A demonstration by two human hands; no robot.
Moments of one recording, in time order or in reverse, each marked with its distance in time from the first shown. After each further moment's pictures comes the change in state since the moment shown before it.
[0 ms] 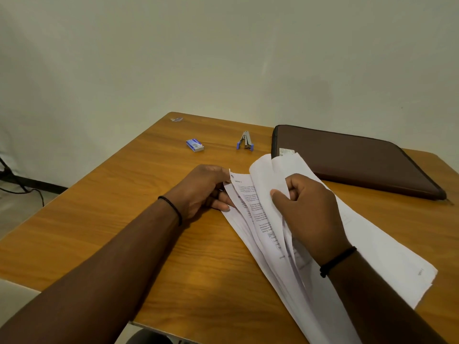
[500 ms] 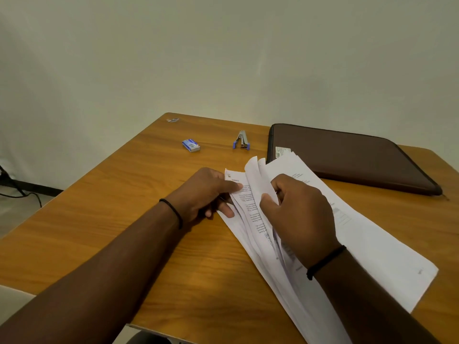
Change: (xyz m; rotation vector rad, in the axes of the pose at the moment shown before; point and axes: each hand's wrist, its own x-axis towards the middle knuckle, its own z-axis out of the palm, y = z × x) left_hand -0.002 -0.001 0.008 0.188 -0.030 -0.030; right_hand -0.006 -0.006 0.003 -0.261 0.014 -0.123
